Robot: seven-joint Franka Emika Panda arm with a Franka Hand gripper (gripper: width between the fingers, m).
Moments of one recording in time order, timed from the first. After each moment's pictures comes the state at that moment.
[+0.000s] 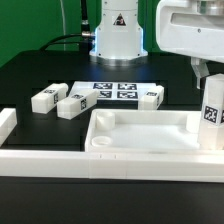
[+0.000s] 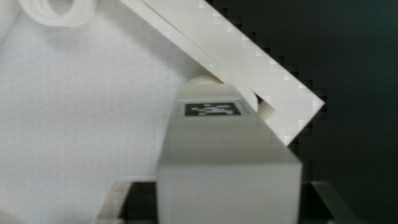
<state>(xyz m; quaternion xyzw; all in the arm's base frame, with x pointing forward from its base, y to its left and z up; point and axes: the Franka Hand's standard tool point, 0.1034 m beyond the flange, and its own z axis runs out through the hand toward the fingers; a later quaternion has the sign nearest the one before) 0.637 0.100 0.111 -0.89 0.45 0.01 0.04</state>
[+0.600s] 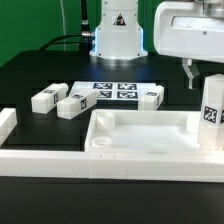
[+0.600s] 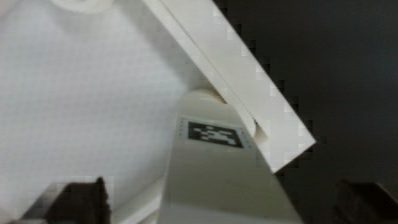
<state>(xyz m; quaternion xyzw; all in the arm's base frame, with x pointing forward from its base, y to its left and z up) 0.633 0.107 0.108 -0.95 0.32 0.01 0.04</state>
